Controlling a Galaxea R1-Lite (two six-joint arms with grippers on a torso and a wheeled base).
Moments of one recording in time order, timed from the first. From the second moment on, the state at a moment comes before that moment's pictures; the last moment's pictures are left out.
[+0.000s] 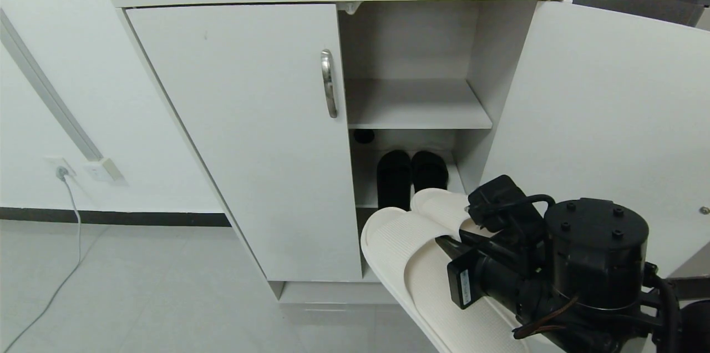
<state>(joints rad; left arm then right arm) 0.00 0.00 0.00 0.00 0.01 -0.01 0.92 1.66 -0.61 -0.81 -0.39 0.04</state>
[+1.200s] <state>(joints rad) 0.00 0.00 0.00 0.00 0.01 -0.01 1.02 1.80 -1.14 -0.26 -0.84 0.36</state>
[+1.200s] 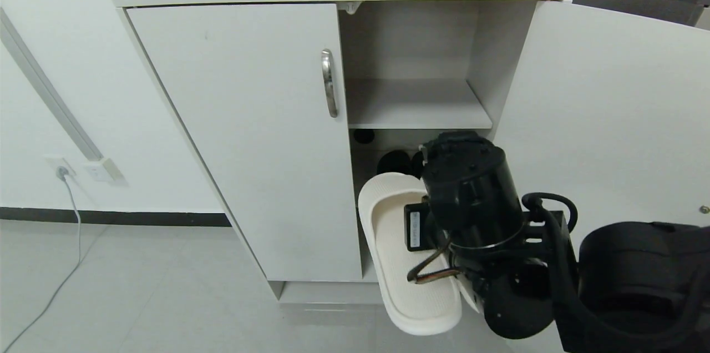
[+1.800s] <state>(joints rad) 0.00 0.00 0.00 0.00 0.01 -0.01 0.98 1.86 -1.40 -0.17 -0.91 0.23</state>
